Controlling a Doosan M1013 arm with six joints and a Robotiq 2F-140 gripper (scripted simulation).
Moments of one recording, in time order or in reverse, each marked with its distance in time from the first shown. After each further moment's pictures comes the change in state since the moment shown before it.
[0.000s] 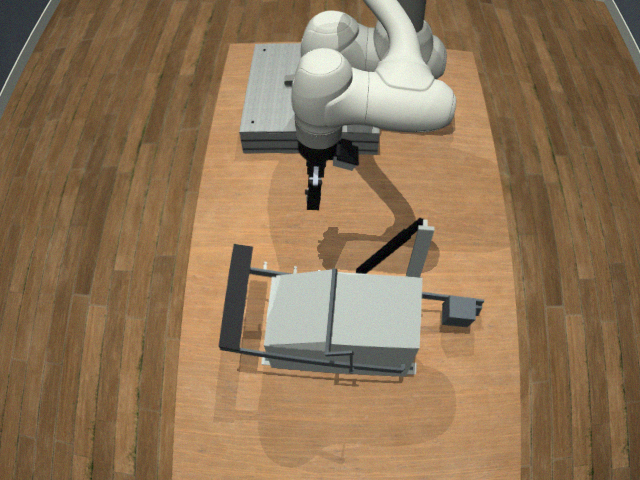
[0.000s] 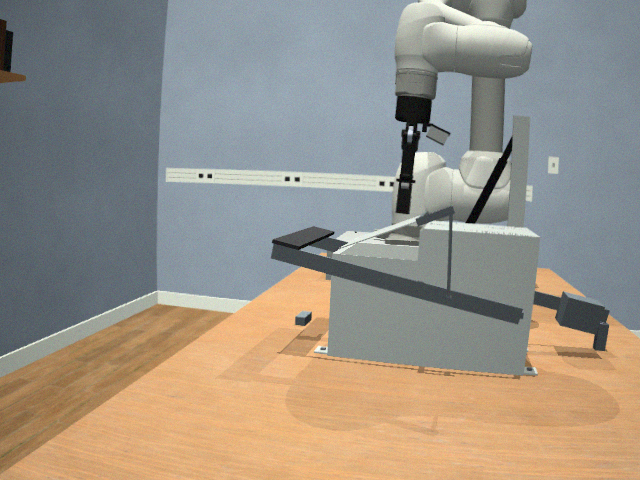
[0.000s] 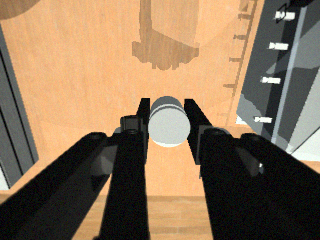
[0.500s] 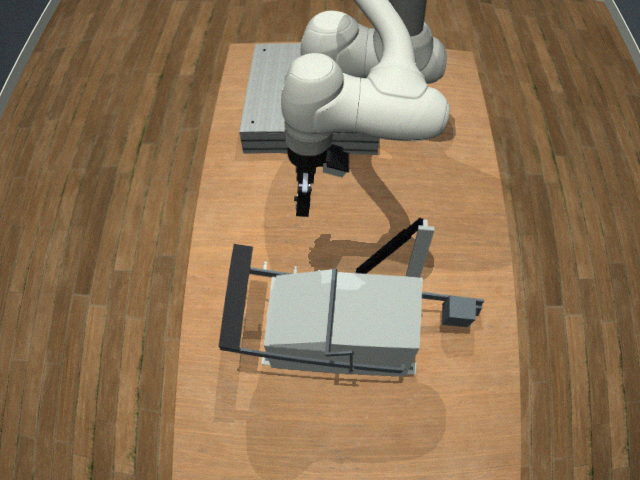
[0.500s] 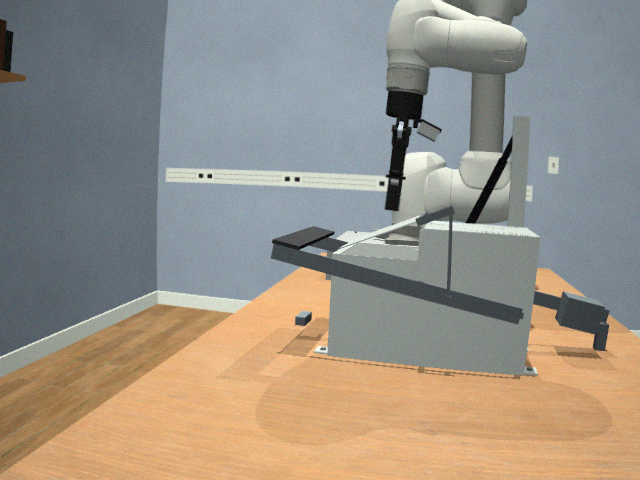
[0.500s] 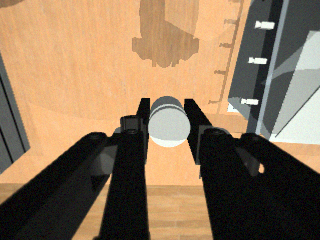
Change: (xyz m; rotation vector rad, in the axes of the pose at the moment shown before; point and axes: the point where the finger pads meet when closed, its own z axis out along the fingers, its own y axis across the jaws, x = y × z) arm -0.022 0.020 -0.005 0.000 -0.017 0.000
